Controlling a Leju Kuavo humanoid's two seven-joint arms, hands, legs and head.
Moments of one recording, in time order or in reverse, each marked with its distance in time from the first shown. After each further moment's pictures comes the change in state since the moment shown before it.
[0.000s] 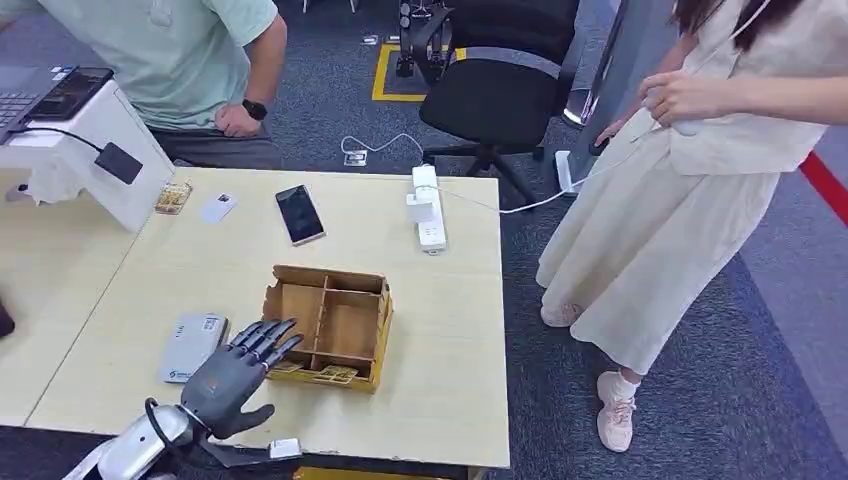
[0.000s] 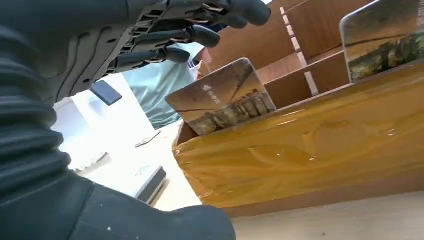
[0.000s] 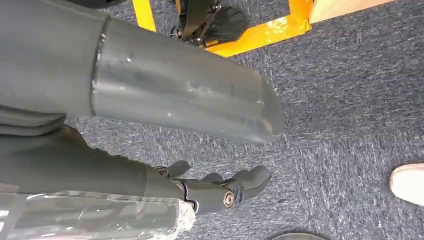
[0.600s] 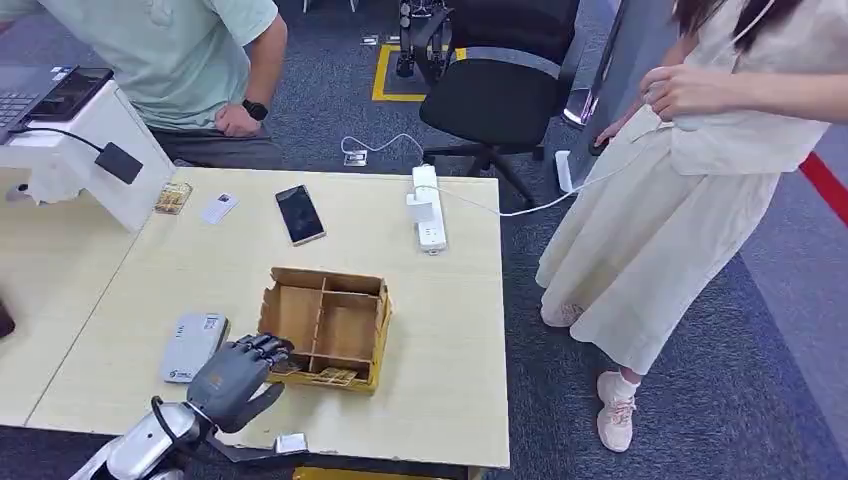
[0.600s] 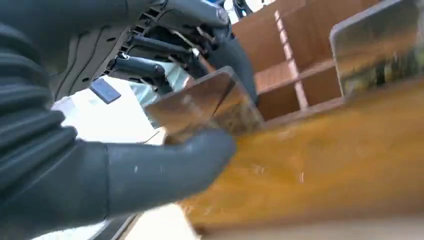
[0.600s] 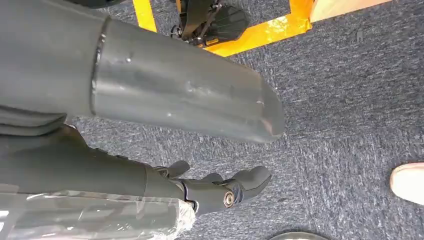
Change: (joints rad) left arm -0.020 -0.025 -0.005 0.026 -0.002 0.019 0.000; right arm 0.000 0.000 0.000 0.002 0.002 -0.003 0.000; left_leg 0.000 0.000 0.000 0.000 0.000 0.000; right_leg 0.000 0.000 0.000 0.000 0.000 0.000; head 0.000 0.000
